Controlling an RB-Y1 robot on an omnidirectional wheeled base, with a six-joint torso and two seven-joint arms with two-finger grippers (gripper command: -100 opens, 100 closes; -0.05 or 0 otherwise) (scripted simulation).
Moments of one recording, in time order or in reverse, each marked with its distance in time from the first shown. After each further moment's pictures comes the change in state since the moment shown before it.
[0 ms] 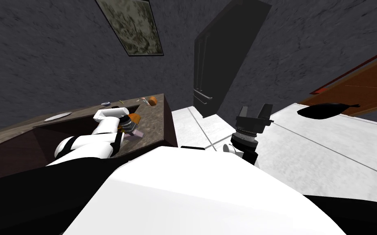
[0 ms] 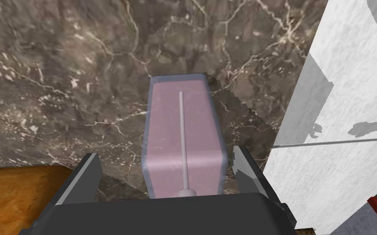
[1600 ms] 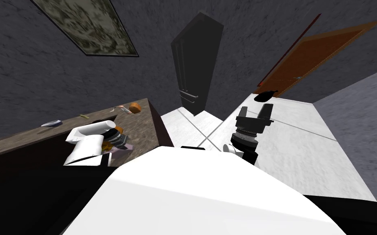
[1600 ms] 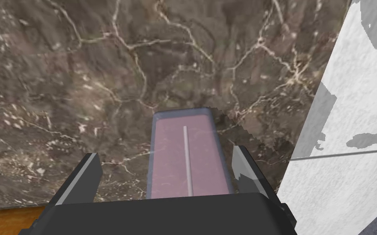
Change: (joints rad) left arm 0.496 -0.070 0.357 -0.314 0.102 0.075 0.149; right arm 0.000 0.000 0.000 0.000 0.000 0.000 0.000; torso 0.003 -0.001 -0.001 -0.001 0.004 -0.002
